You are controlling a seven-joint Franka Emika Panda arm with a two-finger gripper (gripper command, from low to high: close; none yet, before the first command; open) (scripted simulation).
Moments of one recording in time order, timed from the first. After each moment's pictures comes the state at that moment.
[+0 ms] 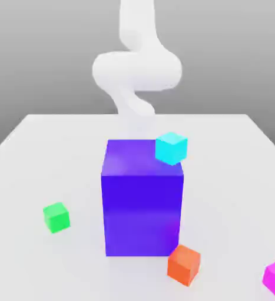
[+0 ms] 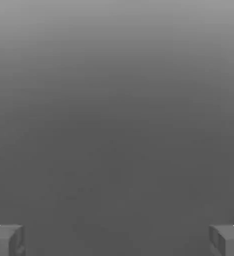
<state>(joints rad) 0.00 -0.71 0.04 -2.29 -0.02 2.32 0.82</state>
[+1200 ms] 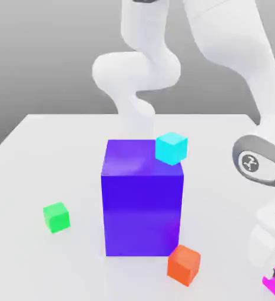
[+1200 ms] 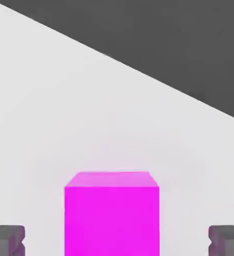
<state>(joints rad) 0.25 0.57 0.27 -2.19 -0.36 2.72 1.15</state>
